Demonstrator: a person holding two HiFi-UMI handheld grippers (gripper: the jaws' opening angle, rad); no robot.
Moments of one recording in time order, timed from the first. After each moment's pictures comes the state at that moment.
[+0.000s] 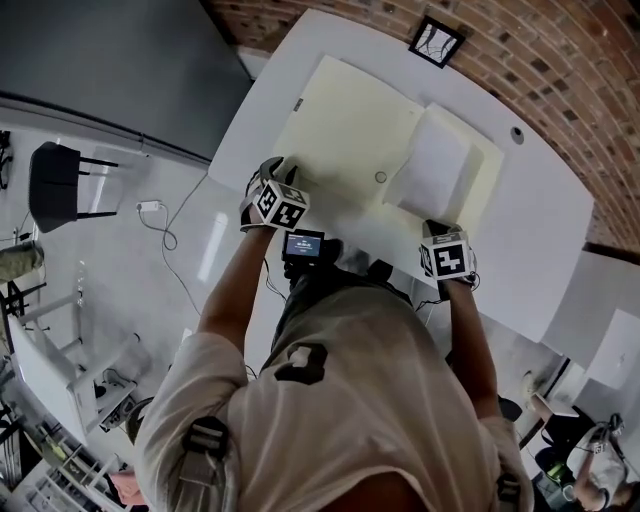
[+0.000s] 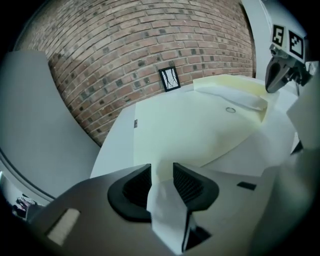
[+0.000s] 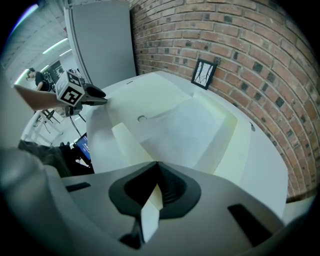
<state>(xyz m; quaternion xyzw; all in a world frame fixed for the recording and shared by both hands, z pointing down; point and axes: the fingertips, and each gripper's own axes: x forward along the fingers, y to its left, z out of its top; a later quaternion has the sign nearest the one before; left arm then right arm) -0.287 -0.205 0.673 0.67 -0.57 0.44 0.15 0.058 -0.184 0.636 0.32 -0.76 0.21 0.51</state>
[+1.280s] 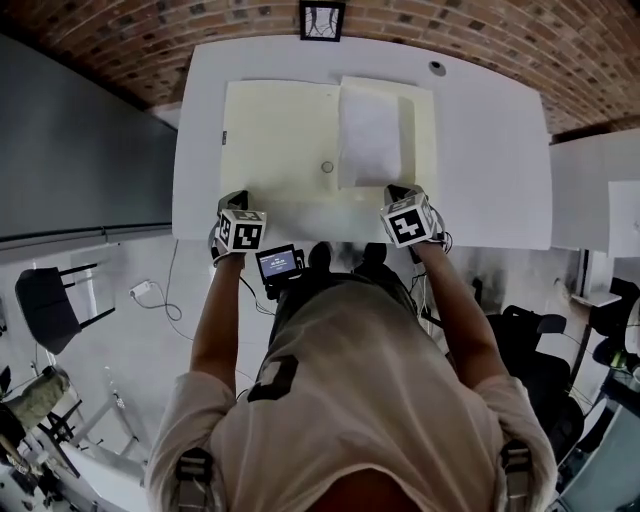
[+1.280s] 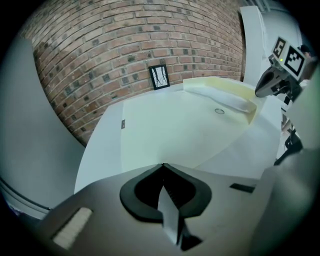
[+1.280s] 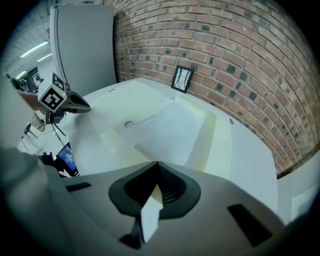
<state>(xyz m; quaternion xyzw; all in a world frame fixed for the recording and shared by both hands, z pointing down) -0.273 -0.206 0.683 0.72 -0.50 0.45 0.18 0.060 -0.188 0.632 0.44 -0.73 0.21 0.48</state>
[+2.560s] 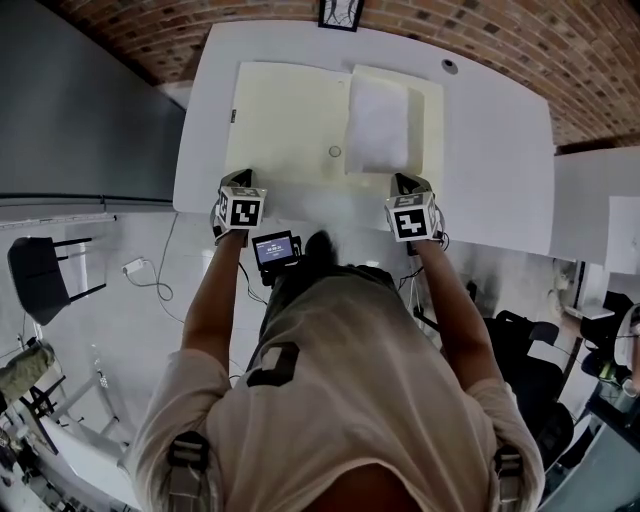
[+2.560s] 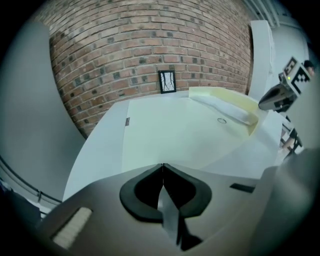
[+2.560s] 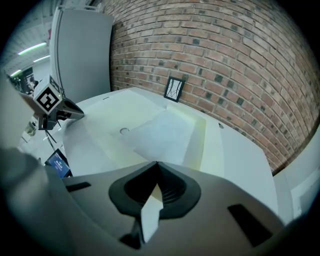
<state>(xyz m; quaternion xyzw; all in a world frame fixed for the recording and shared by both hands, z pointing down) -0.273 -0.198 0.680 0.72 -0.53 0.39 0.22 0.066 -0.180 0.624 0.50 -0.73 0.17 0.43</state>
